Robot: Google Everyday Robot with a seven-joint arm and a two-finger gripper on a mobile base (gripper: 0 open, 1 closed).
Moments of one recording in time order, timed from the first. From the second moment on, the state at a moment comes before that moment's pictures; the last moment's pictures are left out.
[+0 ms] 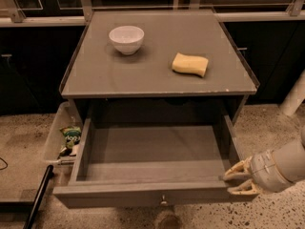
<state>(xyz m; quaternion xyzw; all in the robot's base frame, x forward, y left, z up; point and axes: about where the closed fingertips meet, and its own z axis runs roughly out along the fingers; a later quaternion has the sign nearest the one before) 0.376 -0.244 0.670 -0.74 0.62 0.12 0.23</state>
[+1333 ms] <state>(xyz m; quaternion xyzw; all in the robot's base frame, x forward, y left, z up) 0.376 -0.244 0.670 -0.74 0.62 0.12 0.23</state>
